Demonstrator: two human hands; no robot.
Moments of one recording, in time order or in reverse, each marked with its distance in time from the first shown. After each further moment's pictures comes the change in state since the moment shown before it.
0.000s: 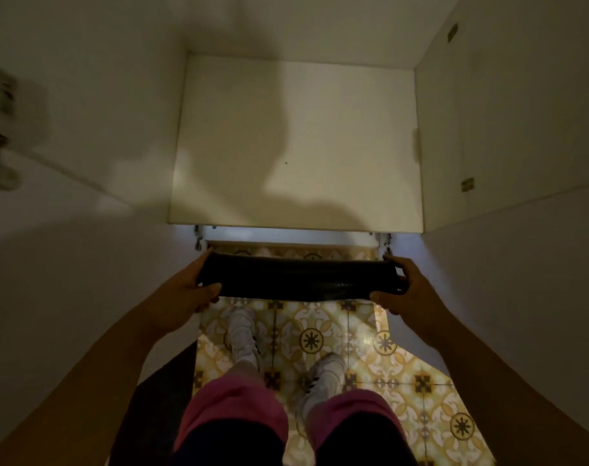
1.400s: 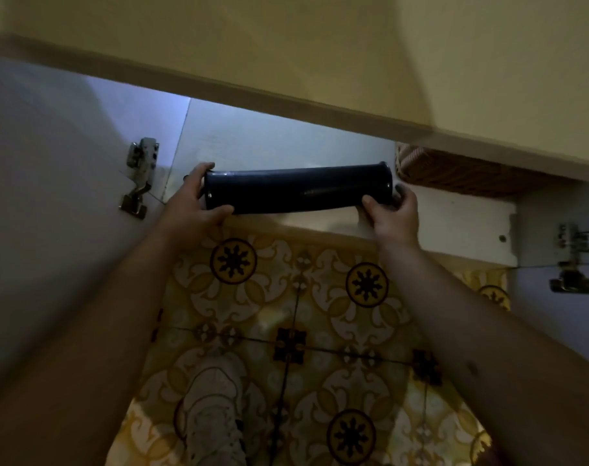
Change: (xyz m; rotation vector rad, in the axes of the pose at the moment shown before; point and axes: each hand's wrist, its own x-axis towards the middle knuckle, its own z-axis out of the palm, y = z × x) left_hand 0.398 -0.320 0.018 -0.032 0.380 0.190; right_hand 0.458 0.236 0.188 0.119 0.438 -0.132
